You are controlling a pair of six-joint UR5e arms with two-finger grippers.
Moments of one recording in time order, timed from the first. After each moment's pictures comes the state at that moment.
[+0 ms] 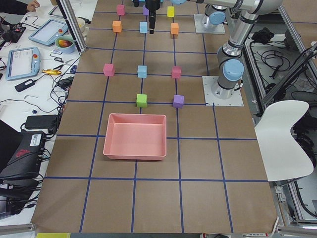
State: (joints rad) left arm -1.60 -1.54 -1.51 -1.62 1.63 -0.05; right arm 1.57 -1.62 1.61 -1.51 -1.61 0.06
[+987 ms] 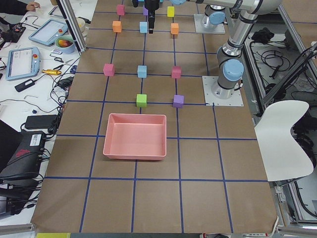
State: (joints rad) left arm -1.58 -1.55 -1.50 -1.62 1.60 -0.04; right arm 1.56 -1.40 1.62 -1.78 -1.61 0.05
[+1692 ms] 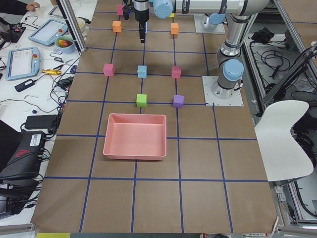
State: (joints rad) left arm -1.58 -1.72 -1.53 -1.47 1.60 -0.03; right arm 1.56 -1.14 1.62 -1.98 -1.59 0.05
